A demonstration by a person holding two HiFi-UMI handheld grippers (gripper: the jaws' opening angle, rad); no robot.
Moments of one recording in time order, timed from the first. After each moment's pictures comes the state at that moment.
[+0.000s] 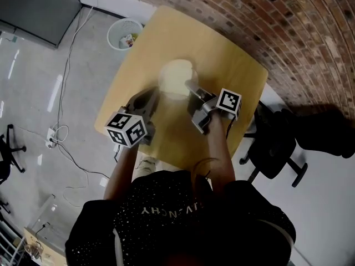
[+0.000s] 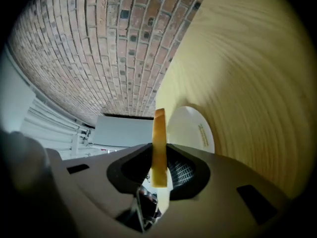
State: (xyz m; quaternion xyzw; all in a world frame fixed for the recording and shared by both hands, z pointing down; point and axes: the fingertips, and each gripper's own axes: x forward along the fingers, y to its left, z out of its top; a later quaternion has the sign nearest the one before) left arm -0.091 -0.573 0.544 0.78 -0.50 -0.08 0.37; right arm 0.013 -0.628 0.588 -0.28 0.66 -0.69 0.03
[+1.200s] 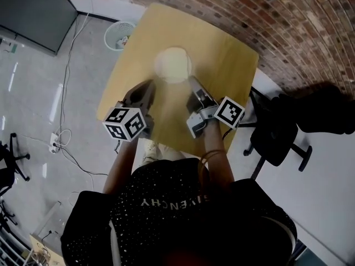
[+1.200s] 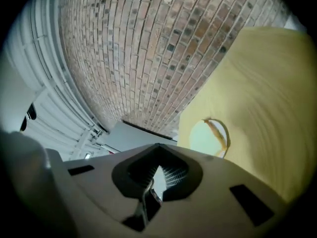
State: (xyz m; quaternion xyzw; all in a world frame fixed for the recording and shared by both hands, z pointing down) left arm -0.086 -0.524 0.506 0.79 -0.51 -0.07 0.34; right arm 0.036 -0.561 0.483 -0.33 0.76 -0.55 0.13
